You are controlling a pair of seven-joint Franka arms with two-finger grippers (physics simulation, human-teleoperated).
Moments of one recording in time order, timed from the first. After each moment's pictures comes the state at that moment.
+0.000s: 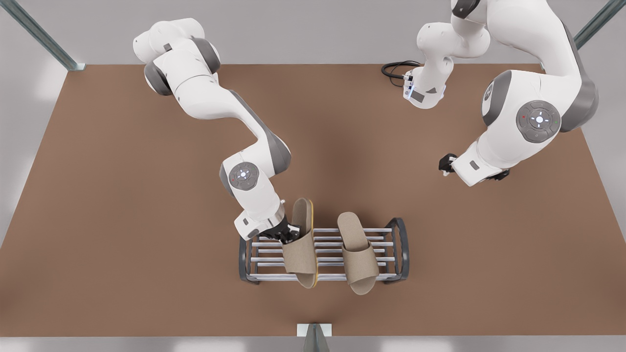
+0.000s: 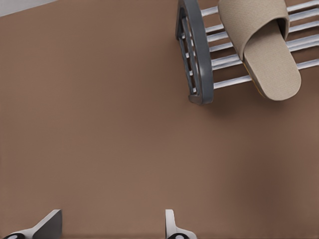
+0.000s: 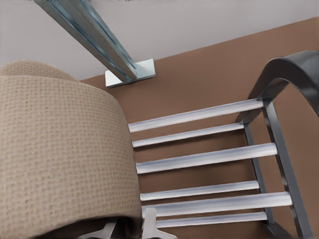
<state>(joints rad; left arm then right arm) -0.16 0.27 -0.08 -1.29 0.07 1.43 -0.01 0.50 0.86 0.07 -0.93 0.00 2.13 0.72</state>
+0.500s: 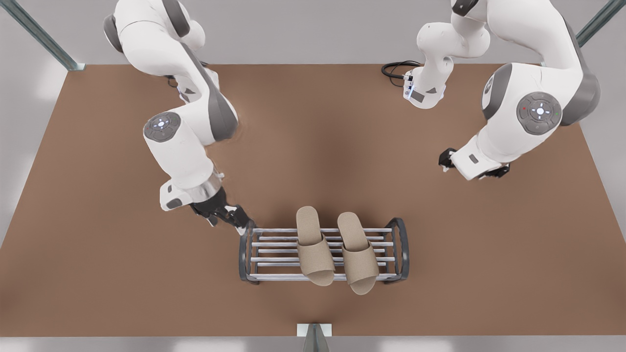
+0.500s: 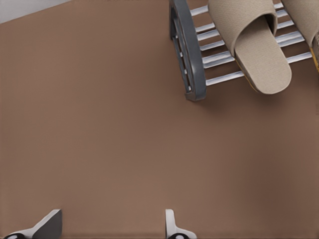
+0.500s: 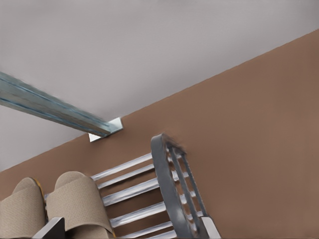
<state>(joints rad) -0.17 0.25 -0.08 -1.29 0.07 1.41 0.02 0.30 0.41 0.06 -1.23 -0.01 2.04 0.78</state>
